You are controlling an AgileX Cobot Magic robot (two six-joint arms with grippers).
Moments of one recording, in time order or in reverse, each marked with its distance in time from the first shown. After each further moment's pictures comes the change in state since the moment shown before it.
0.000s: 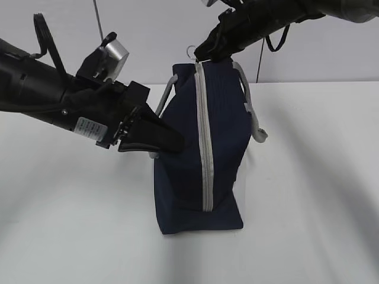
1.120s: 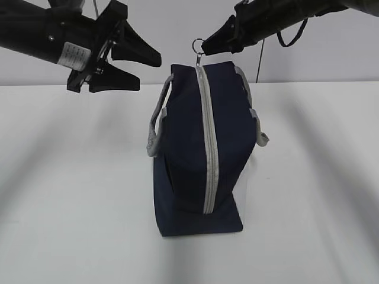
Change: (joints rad) left arm 0.139 0.058 -0.278 0.136 -0.114 -0.374; right arm -0.081 0.006 -0.038 0.164 0.207 -0.138
